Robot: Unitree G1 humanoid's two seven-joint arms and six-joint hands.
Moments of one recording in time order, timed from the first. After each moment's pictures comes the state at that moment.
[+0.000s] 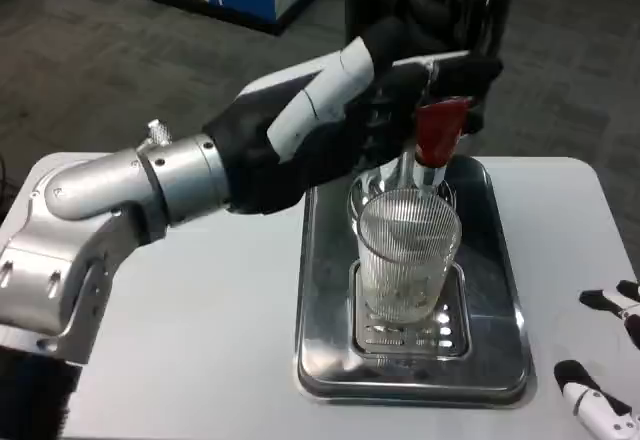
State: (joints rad) left arm -0.86 0.45 -0.06 0.14 -0.36 0.29 -0.88; right arm 0.43 -0.16 -0.14 -1.00 -0.82 0.30 0.49
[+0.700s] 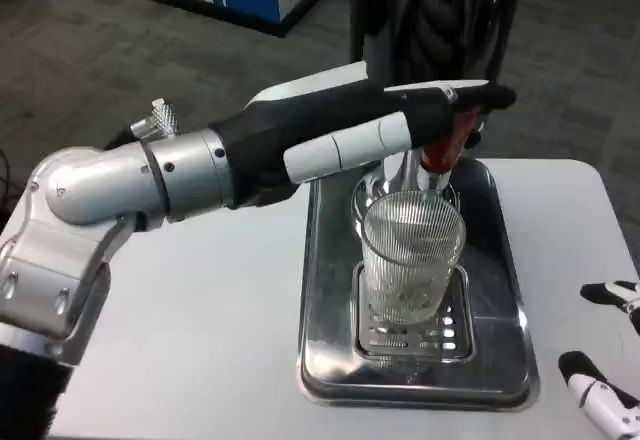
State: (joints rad) left arm -0.87 0.51 -0.15 0.11 -0.16 0.06 -0.90; right arm 0.43 -0.17 -0.17 -1.03 -0.74 0.33 0.50
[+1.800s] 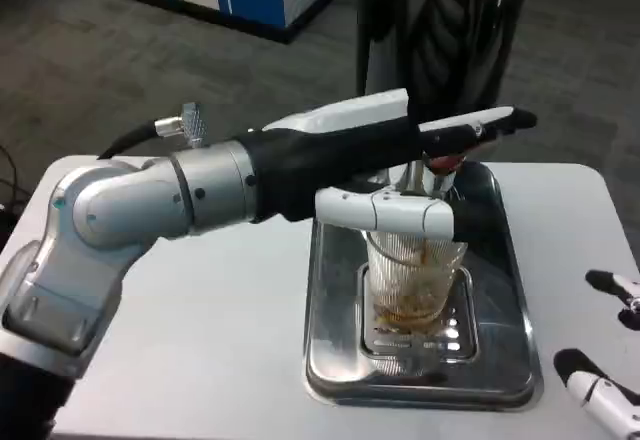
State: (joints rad) left arm -0.86 0.55 -0.25 0.06 0.05 -0.13 -0.83; right arm 0.42 -0.20 -0.24 -1.03 -0.46 0.39 0.50
